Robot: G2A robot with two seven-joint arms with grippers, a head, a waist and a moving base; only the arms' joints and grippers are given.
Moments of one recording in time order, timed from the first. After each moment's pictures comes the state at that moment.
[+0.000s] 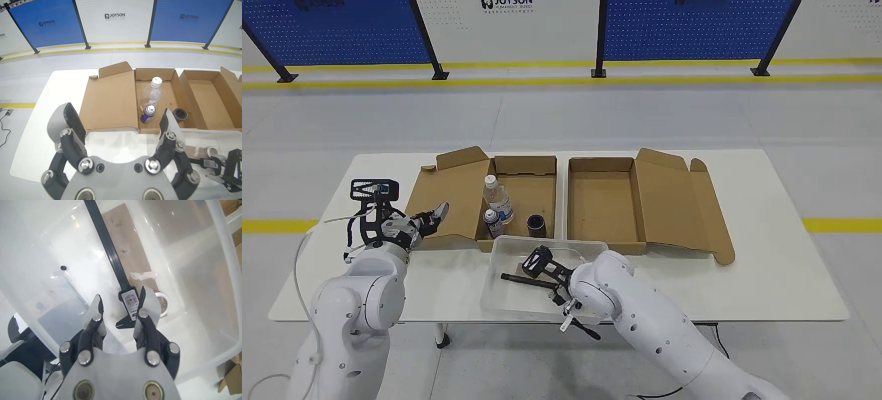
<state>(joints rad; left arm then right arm) 1.48 -1.16 -1.66 -2.02 1.19 0.12 -0.71 -0.93 -1.45 0.69 -1.39 -1.14 -0.15 1.16</state>
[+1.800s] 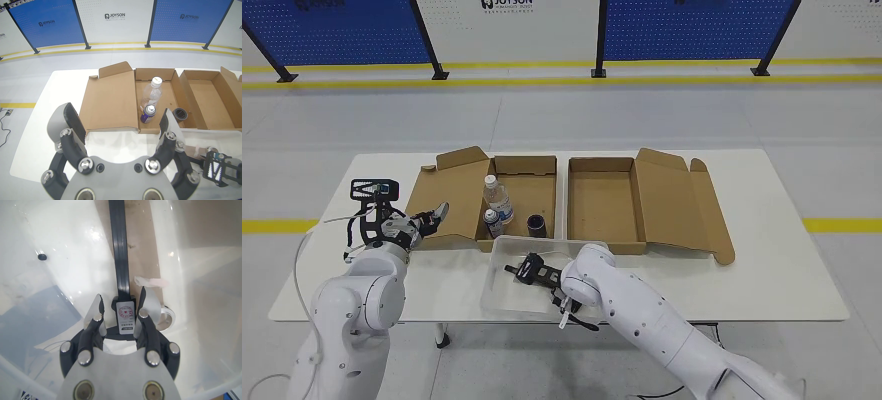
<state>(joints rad) 1.48 -1.16 -1.66 -2.02 1.19 0.12 -0.71 -0.82 -1.54 0.60 -1.15 -1.13 -0.27 1.16</state>
